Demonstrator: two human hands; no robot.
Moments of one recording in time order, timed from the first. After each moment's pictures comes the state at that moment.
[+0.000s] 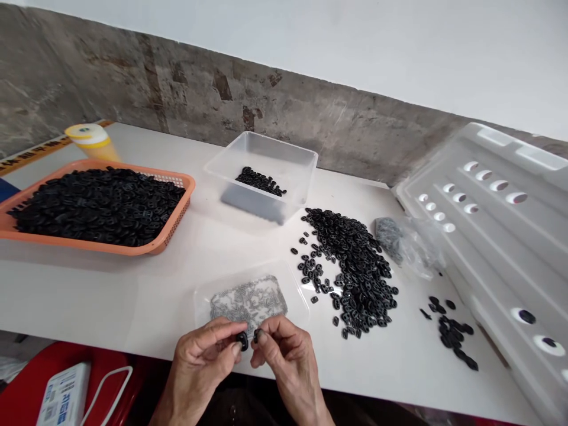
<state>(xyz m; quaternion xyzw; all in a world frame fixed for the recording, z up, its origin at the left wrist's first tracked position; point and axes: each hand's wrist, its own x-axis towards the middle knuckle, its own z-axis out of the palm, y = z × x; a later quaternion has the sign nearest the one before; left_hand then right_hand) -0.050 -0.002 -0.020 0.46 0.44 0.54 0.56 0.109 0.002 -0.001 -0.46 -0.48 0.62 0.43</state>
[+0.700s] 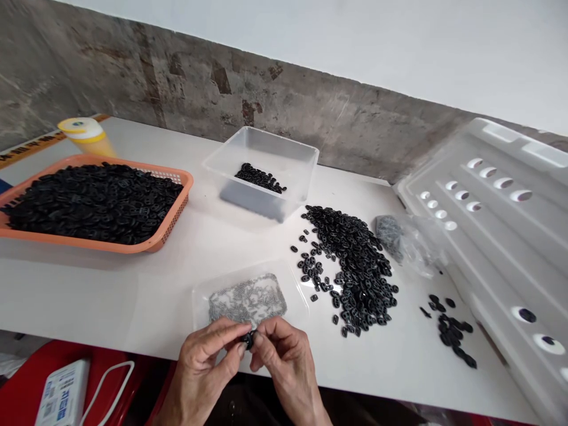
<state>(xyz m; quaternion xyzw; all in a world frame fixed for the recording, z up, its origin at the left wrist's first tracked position) -0.044 0.004 -0.004 0.65 0.41 0.55 0.33 0.108 0.003 -0.002 -0.44 -0.47 0.64 0.42</state>
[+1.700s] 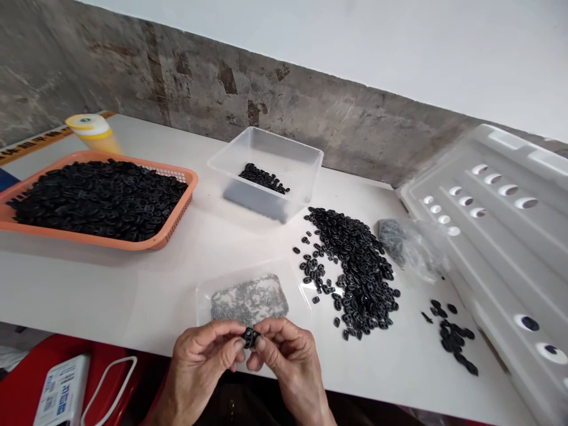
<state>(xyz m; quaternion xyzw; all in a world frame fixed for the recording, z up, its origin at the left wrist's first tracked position) -0.050 -0.005 -0.024 0.43 0.45 0.54 0.57 0.104 0.005 0.006 -0.37 -0.40 0.71 0.45</state>
